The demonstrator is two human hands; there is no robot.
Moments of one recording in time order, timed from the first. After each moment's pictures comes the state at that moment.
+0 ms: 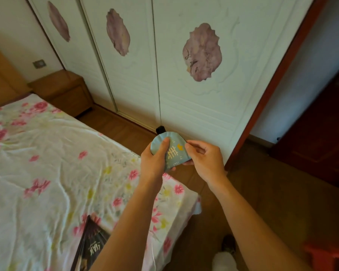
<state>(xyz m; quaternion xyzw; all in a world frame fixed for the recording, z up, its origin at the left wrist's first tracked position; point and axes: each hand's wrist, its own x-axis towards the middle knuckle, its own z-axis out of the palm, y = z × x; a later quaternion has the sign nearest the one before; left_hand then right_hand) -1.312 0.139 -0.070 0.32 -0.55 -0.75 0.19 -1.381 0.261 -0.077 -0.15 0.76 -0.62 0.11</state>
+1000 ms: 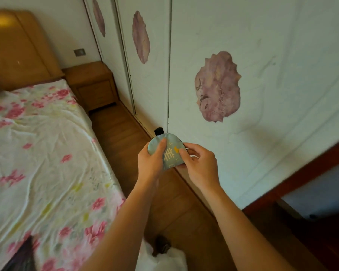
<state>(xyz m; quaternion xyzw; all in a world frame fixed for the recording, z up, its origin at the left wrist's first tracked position) -1.667 0.129 -0.079 0.41 -0.47 -0.70 0.34 -1.761 0.225 -0.083 -0.31 0.76 -0.54 0.17</state>
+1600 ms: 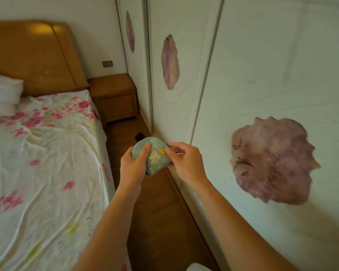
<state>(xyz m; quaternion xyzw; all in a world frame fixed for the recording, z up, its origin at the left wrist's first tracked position) -1.761 -0.120 -0.068 0.49 -0.46 -0.62 0.40 -1.894 -0.060 -0.068 -0.42 0.68 -0.53 0.27</state>
